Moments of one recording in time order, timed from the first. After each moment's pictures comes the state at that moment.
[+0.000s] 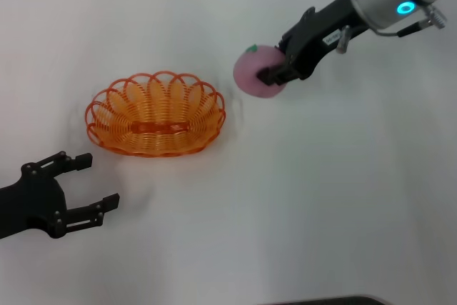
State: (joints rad) left arm -0.25 -2.16 0.50 0.73 2.20 1.63 -1.04; right arm 0.73 2.09 -1.21 -1.14 -2.42 -1.50 2.14
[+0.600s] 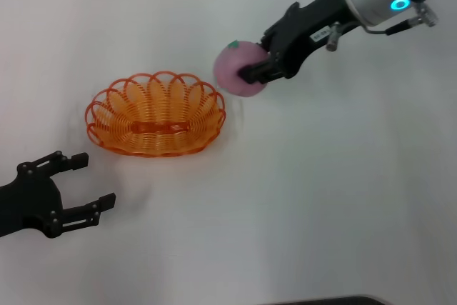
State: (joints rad) left arm -0.25 -2.16 0.51 0.76 2.20 1.64 -1.05; right arm 0.72 2.10 -1.22 -1.16 -2.34 -1.51 2.12
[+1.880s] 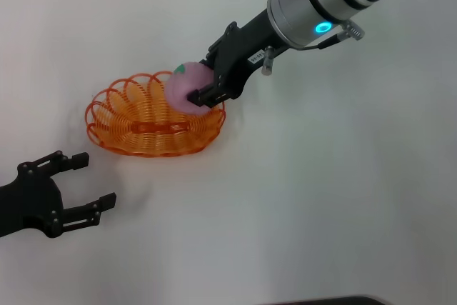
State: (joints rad) left arm -0.25 -2.16 0.50 0.76 2.20 1.64 -1.05; right arm 0.81 2.10 -1.47 -1.00 -2.23 -1.29 2.10
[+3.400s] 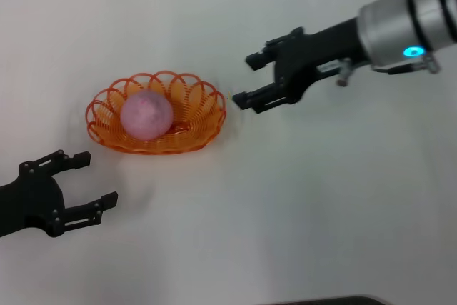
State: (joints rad) left arm -0.25 -2.16 0.50 0.75 2.19 1.64 -1.05; right arm 0.51 2.09 -1.32 -1.20 -2.10 -1.38 1.98
